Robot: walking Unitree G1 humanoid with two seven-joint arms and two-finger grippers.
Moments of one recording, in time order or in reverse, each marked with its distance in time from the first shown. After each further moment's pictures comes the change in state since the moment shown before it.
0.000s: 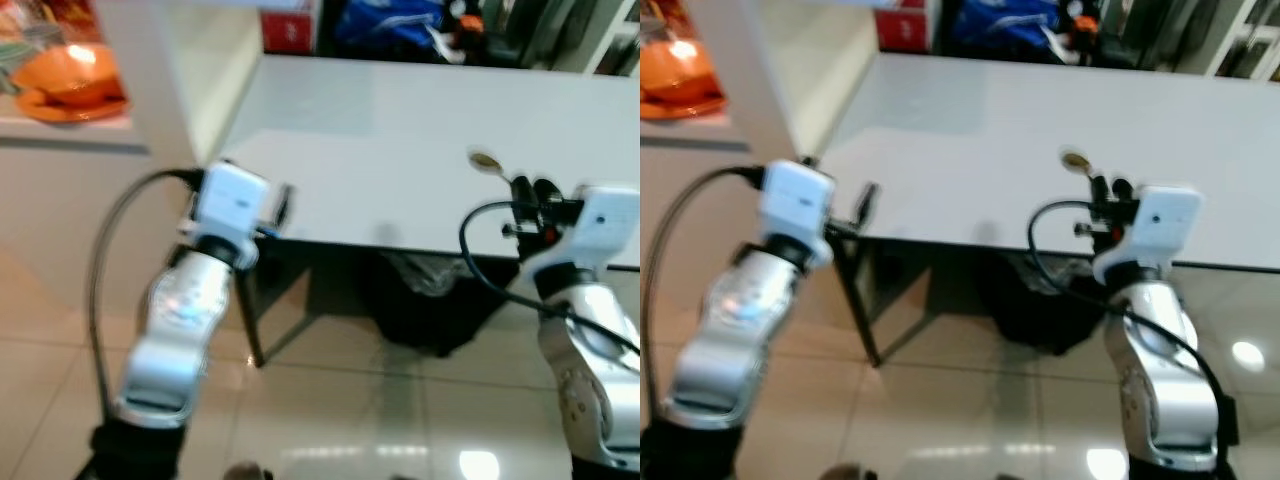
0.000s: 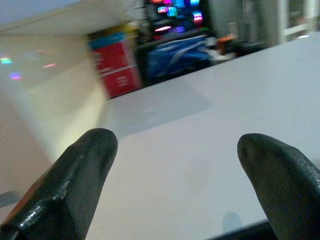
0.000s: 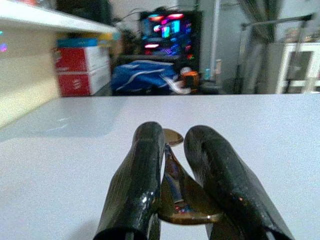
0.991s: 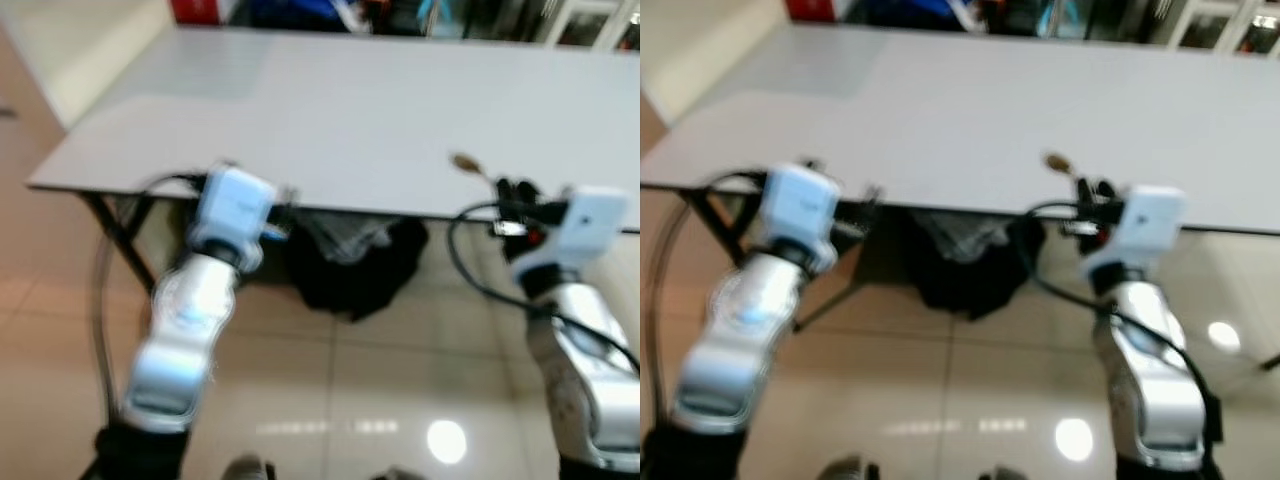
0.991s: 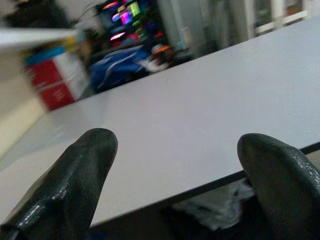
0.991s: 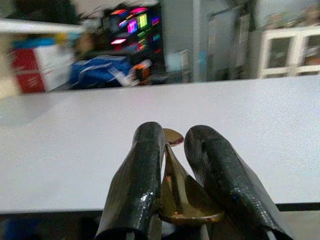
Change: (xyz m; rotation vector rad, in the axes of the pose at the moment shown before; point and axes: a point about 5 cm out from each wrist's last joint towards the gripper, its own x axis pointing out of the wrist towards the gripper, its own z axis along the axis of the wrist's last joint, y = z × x) left arm 0.003 -0.006 0.004 0.045 -0.018 -0.008; right arm 0.002 0.008 -0.001 0.048 -0.003 0.023
